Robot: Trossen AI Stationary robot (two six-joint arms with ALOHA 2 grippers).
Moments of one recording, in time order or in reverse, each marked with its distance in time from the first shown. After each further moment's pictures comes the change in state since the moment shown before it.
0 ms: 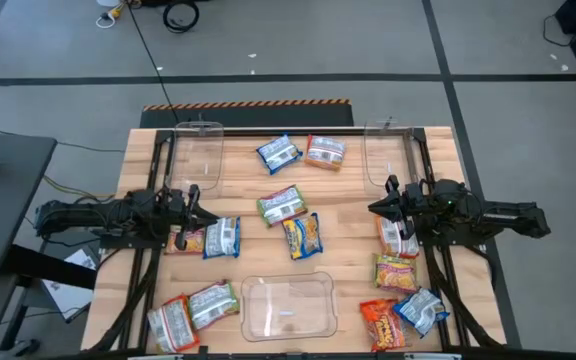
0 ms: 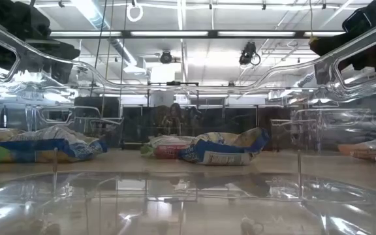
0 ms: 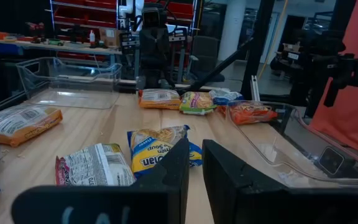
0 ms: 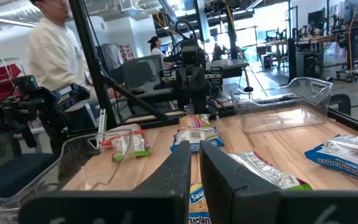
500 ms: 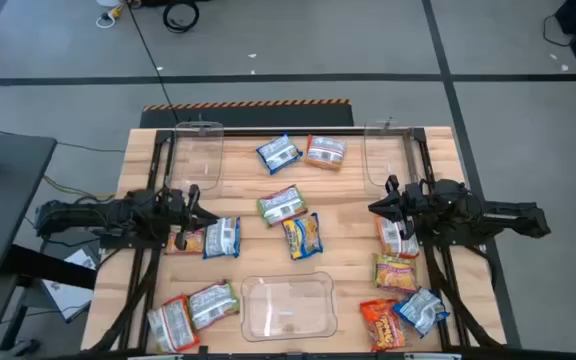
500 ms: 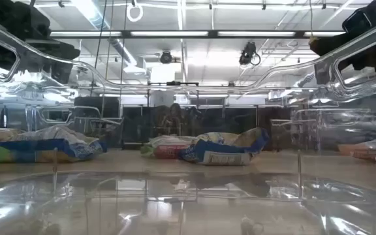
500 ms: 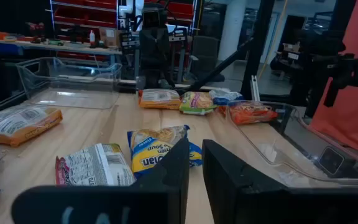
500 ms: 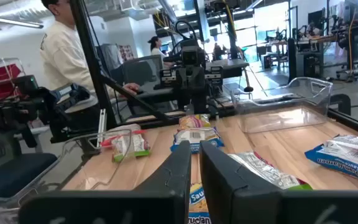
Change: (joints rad) left arm 0.000 0.000 0.000 0.000 0.000 0.000; right arm 0.000 0.000 0.000 0.000 0.000 0.000
